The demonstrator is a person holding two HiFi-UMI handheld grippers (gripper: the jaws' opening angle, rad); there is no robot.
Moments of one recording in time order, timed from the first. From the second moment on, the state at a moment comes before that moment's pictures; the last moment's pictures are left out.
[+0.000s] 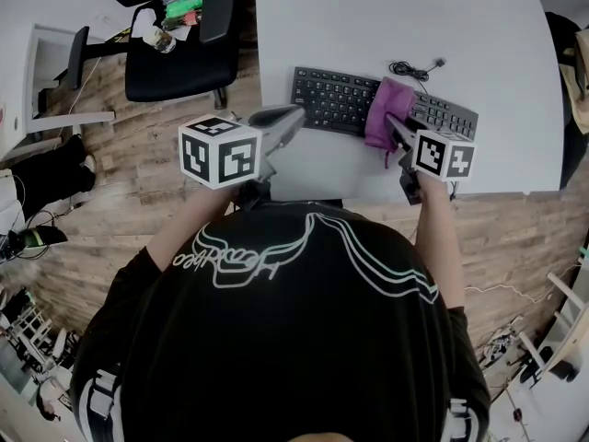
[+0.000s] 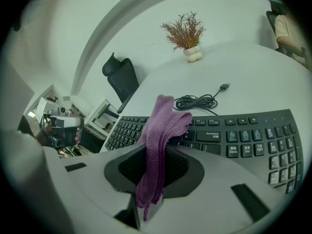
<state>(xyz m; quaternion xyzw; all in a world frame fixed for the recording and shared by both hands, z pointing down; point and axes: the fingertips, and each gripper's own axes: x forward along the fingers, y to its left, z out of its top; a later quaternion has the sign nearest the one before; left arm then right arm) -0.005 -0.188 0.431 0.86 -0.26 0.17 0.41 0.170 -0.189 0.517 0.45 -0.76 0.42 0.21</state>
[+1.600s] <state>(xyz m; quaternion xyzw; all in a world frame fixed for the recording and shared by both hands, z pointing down) -0.142 -0.211 0.427 0.85 -0.29 0.14 0.42 -0.040 -0.226 0.458 0.35 -0.84 0.38 0.19</state>
